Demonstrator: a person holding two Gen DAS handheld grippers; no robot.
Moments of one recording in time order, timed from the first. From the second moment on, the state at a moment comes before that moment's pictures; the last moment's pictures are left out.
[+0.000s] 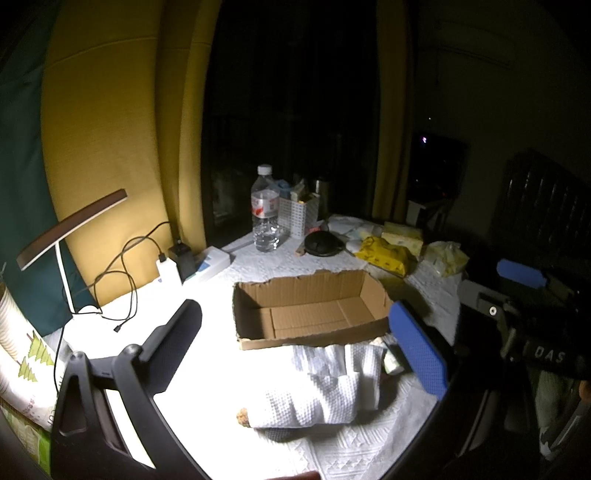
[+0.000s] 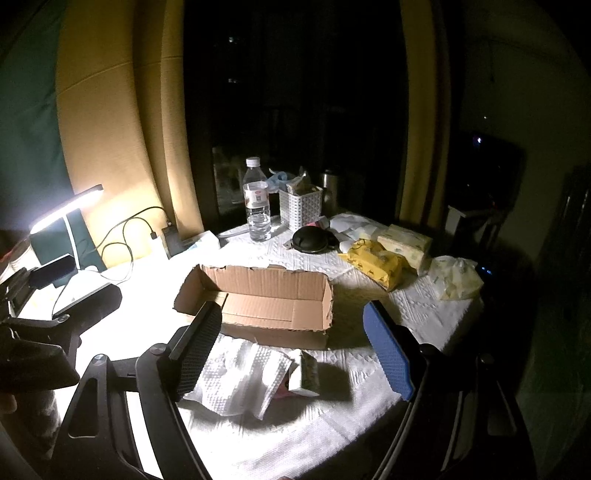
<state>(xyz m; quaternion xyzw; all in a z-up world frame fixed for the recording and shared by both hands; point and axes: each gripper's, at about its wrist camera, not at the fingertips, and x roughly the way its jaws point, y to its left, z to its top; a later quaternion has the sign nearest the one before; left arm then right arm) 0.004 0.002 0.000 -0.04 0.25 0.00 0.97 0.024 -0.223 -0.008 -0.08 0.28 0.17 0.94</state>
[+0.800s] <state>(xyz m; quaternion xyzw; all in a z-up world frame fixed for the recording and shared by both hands) 0.002 0.001 0.000 -0.04 0.25 0.00 0.97 0.028 -0.222 -0.012 -0.08 0.29 0.17 0.94</state>
